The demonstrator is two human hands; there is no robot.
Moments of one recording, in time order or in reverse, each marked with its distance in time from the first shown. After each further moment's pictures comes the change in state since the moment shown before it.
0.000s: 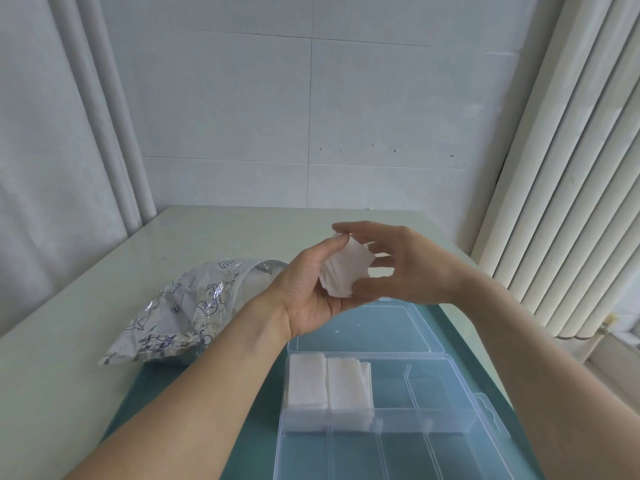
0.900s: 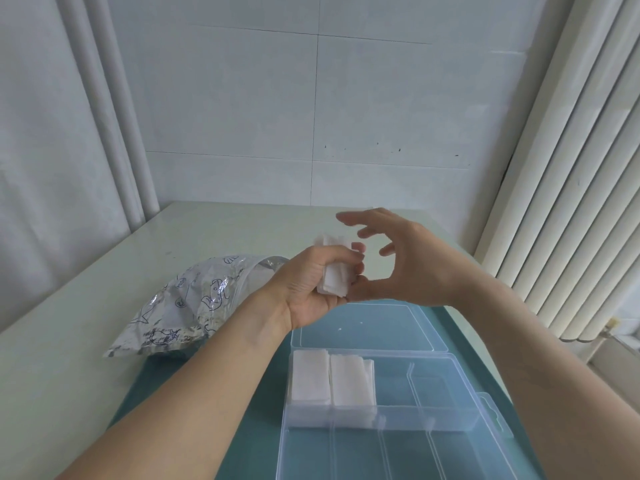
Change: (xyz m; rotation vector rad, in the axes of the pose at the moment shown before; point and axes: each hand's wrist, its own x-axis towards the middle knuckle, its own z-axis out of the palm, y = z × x) left_hand 0.002 0.003 -0.005 0.079 -0.035 0.063; right_hand 0.003 -0.003 0.003 -0.190 0.119 -0.100
